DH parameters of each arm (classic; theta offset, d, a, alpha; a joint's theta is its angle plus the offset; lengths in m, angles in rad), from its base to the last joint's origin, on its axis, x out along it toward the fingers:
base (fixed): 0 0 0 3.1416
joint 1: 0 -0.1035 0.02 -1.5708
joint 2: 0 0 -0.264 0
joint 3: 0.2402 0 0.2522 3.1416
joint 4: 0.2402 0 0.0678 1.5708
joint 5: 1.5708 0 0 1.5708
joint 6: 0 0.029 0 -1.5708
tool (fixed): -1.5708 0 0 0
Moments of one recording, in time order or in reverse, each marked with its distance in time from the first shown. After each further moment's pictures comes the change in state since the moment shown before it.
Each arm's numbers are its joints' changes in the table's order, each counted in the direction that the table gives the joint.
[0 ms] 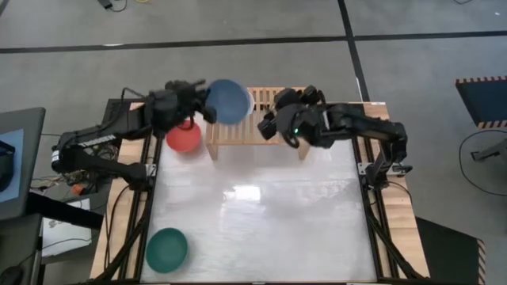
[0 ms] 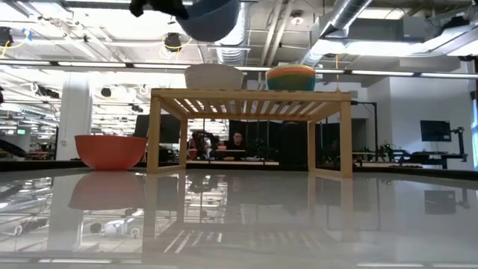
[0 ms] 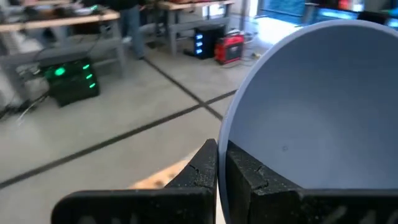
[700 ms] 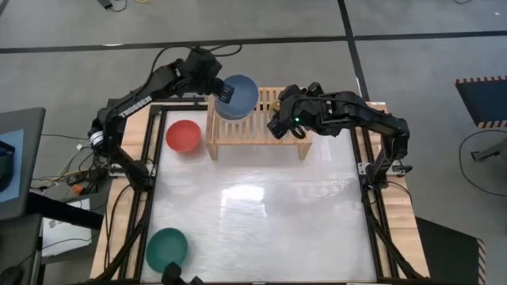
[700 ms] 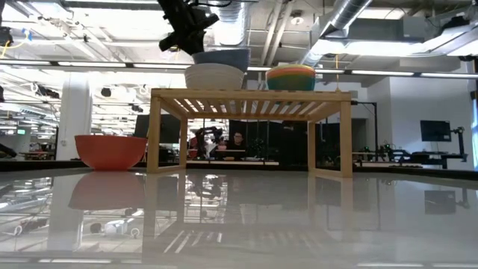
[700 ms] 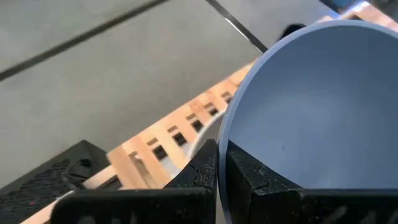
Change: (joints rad) left arm -0.348 -0.466 0.505 0.529 -0.489 -0.078; right arm 0.092 0.021 0.008 0.219 0.199 0.019
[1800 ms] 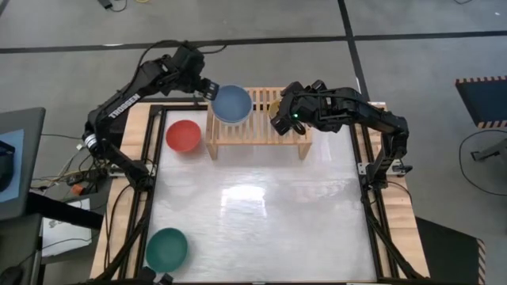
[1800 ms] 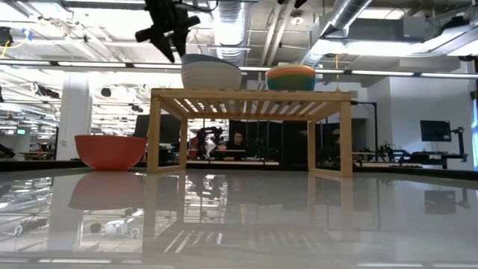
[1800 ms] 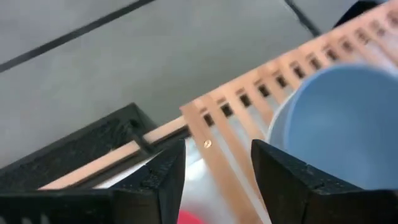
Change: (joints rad) left arm -0.058 0.055 0.036 0.225 0.098 -0.030; right arm 0.036 0.000 -0.001 0.086 0.000 0.026
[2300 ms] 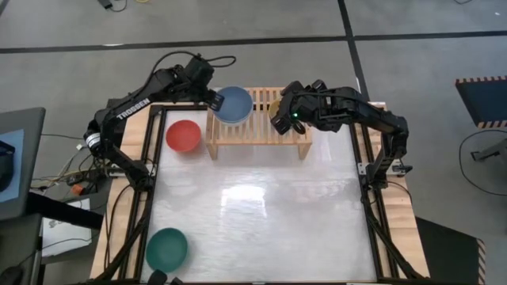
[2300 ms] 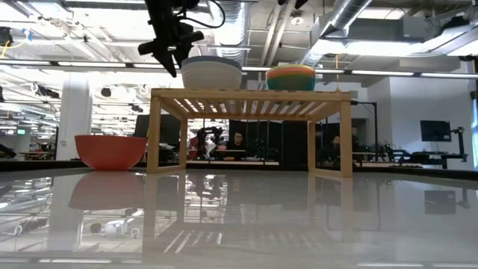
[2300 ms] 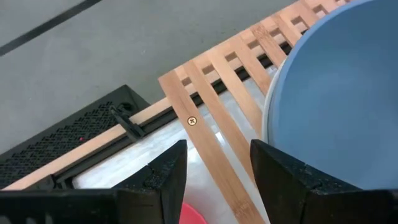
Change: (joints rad) left arm 0.042 -0.010 -0.137 -0.054 0.000 -0.020; right arm 0.010 -0.001 0.000 0.000 -0.002 -0.001
